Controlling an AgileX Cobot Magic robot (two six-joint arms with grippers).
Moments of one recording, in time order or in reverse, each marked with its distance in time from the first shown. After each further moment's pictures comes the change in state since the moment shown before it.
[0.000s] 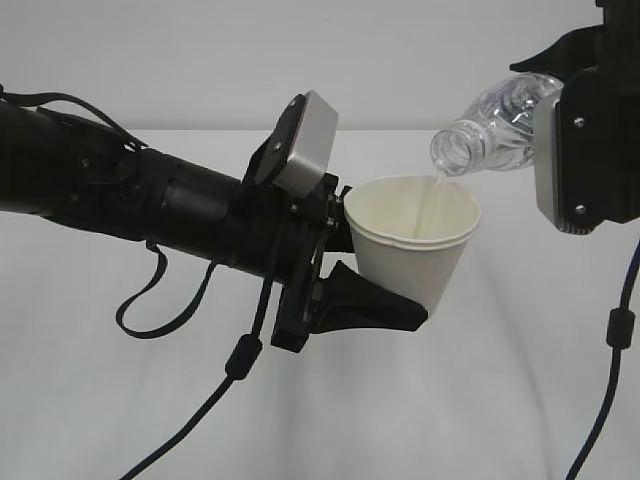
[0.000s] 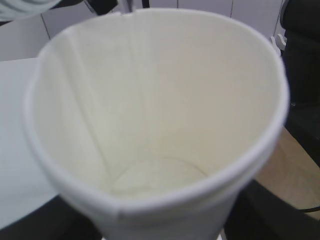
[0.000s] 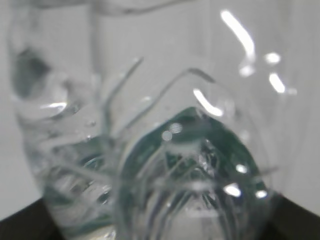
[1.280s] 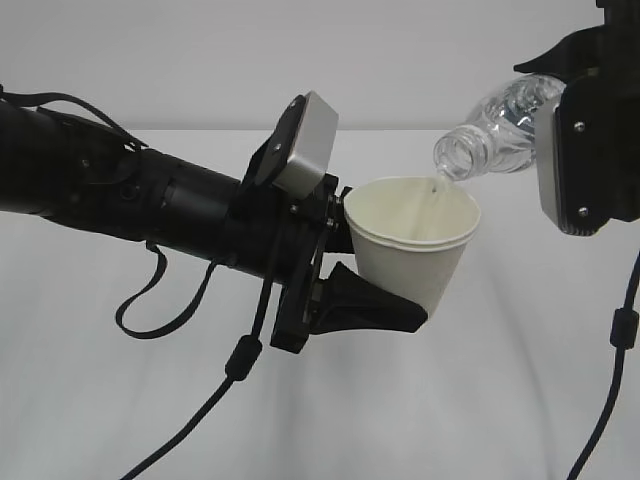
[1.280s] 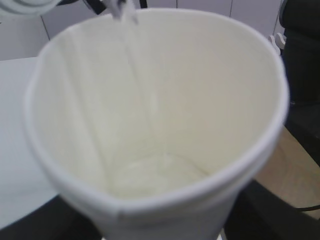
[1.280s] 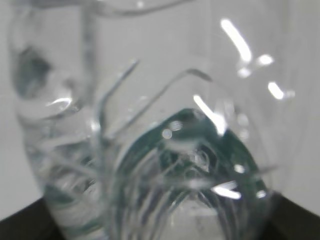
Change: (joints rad) left arm 0.000 0.000 0.000 0.004 0.000 0.000; right arm 0.000 0.000 -0.004 -0.029 0.025 -0.002
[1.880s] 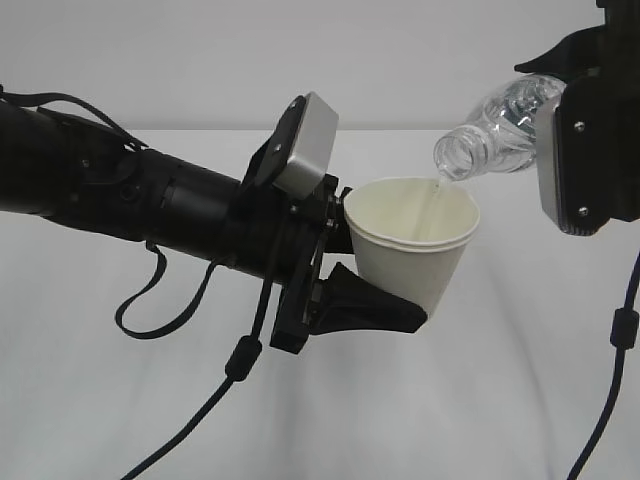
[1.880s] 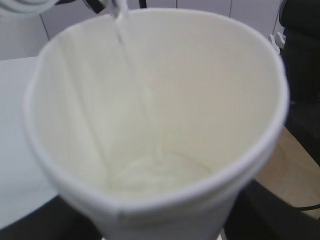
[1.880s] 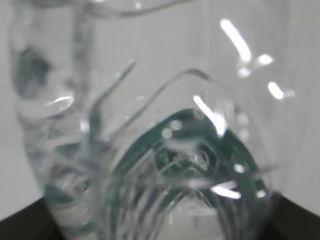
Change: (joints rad) left arm 0.000 0.000 0.000 0.002 0.000 0.000; right arm 0.000 0.000 0.000 0.000 0.002 0.000
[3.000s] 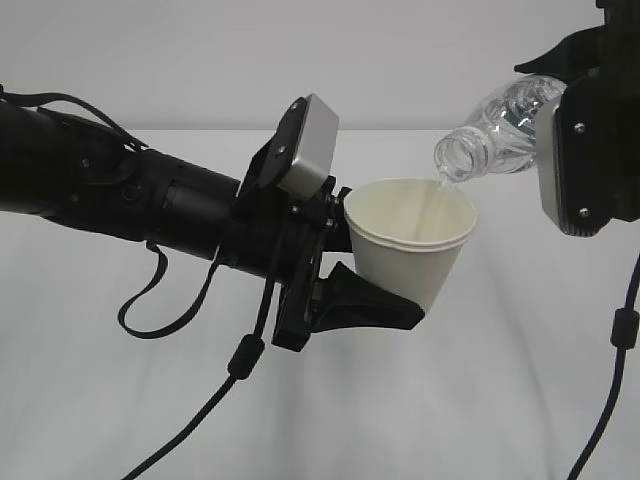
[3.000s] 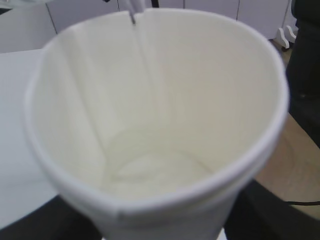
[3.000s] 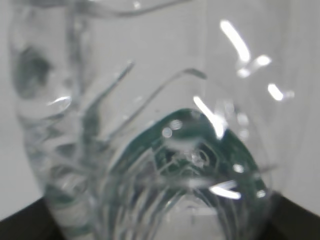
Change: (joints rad) left arm 0.000 0.000 0.000 0.000 0.035 0.000; right arm 0.000 0.000 0.000 -0.008 0.000 0.000
